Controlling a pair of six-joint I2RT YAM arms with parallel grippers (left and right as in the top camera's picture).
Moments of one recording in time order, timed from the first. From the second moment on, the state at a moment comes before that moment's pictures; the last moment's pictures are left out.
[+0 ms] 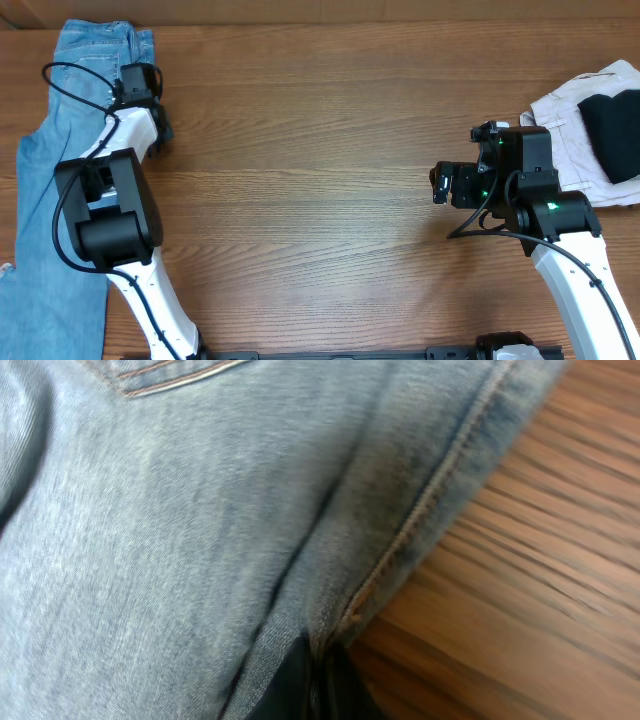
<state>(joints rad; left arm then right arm) 0.18 2.23 1.53 -0.44 -0.44 -0.12 0.09 1.18 0.97 -0.77 -0.13 0.15</state>
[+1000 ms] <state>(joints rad) -0.72 2.10 1.52 -1.05 0.02 0.26 0.09 1.18 0.97 -0.63 0.00 0.18</state>
